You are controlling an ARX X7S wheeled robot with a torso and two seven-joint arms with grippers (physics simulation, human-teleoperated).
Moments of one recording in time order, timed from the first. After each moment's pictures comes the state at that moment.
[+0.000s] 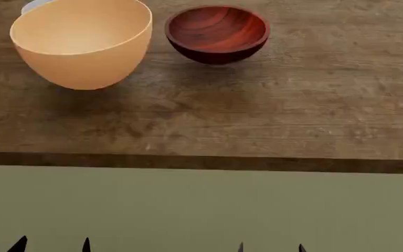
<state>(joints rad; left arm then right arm) 0.00 0.00 0.00 0.00 0.00 0.00 0.00 0.00 0.00 0.00 0.00 0.00 0.00 0.00</state>
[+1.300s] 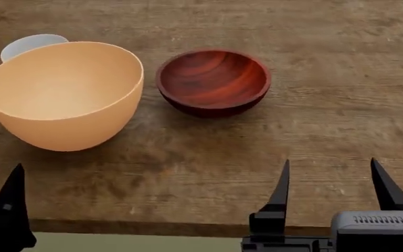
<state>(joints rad) -0.30 -0.18 -0.30 0.99 -0.59 -1.29 -0.20 0.19 0.21 0.06 -0.96 0.15 0.96 0.10</state>
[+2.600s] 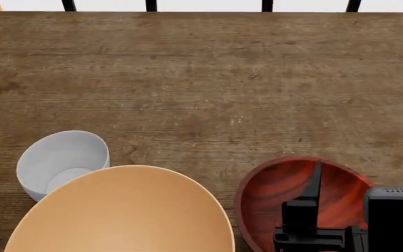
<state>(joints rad) -0.38 -0.32 -0.51 1.01 -0.88 -1.42 -0.37 0.35 0.35 0.19 -1.01 0.43 1.31 0.24</state>
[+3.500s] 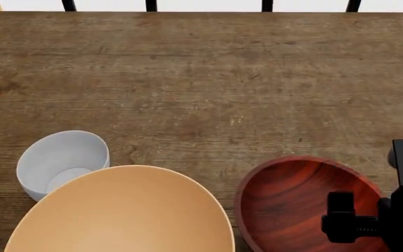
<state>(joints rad) -0.40 -0.41 -0.47 0.80 -0.85 -1.31 -0.38 0.71 0.58 0.04 -0.16 0.67 1.46 0.21</state>
